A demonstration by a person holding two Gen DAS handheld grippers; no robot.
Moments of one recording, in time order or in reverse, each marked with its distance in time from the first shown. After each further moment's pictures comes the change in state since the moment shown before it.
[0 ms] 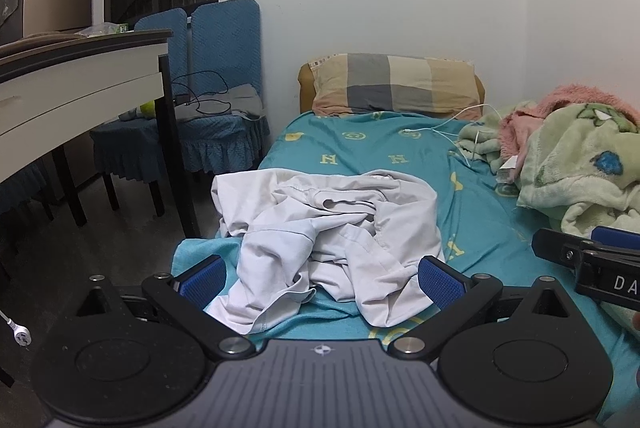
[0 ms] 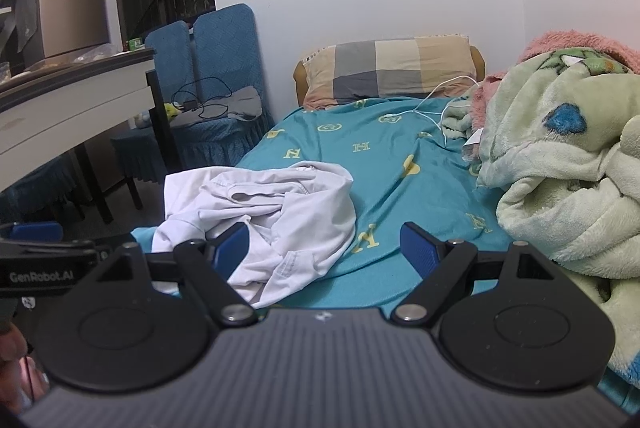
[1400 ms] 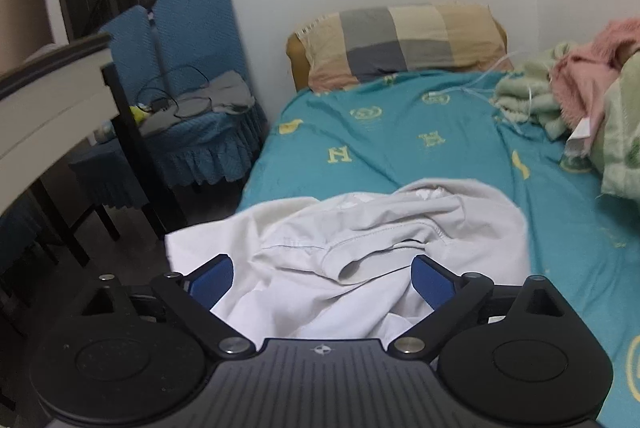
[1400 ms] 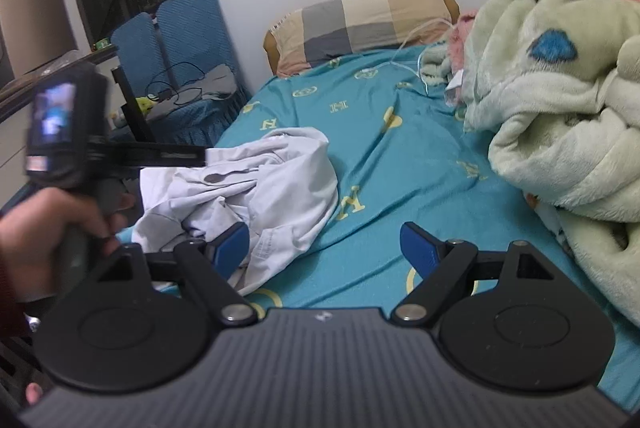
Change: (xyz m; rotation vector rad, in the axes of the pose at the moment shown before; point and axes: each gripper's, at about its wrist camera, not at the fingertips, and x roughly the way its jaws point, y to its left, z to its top) left arm 0.226 -0.026 0.075 0.180 0.113 0.056; right arm 0.038 -0.025 -0.011 0.155 0.121 -0.030
